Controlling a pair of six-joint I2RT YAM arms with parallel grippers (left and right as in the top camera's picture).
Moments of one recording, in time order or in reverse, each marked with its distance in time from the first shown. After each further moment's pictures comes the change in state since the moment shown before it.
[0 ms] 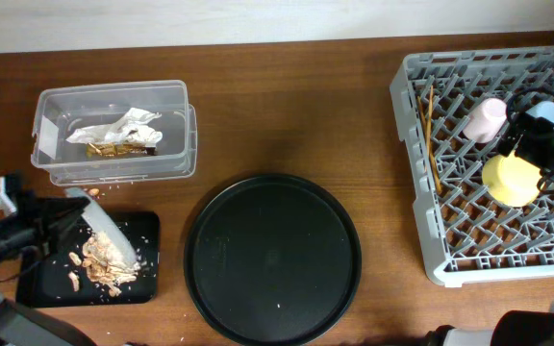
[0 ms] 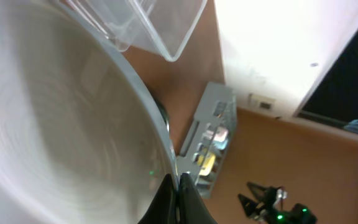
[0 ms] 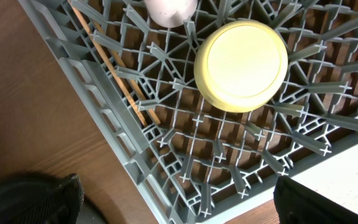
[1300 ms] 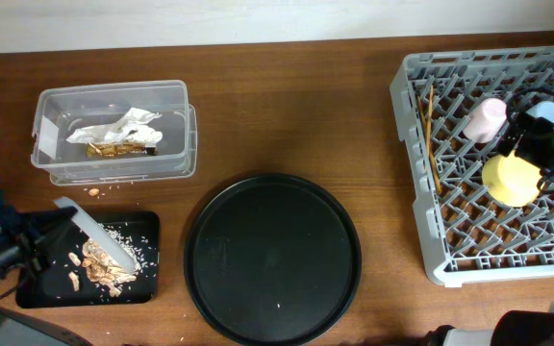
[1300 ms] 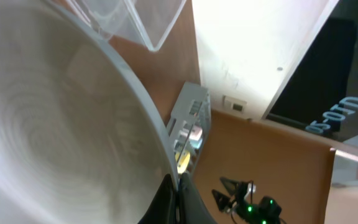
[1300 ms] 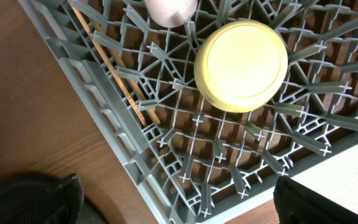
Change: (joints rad) left arm 0.120 0.000 -0.005 -0.204 0.064 0.166; right arm 0.000 0.000 0.000 0.000 0.000 0.000
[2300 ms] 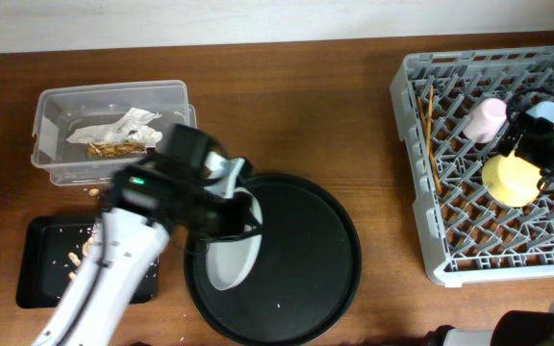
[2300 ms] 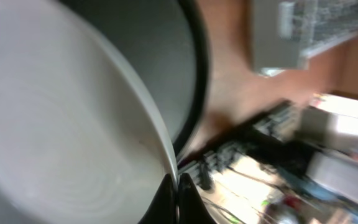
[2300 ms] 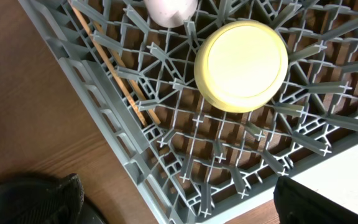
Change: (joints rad) left arm -1.413 -0.224 -0.014 0.492 -0.581 -0.666; right arm 0.000 0.000 0.000 0.000 0.000 0.000
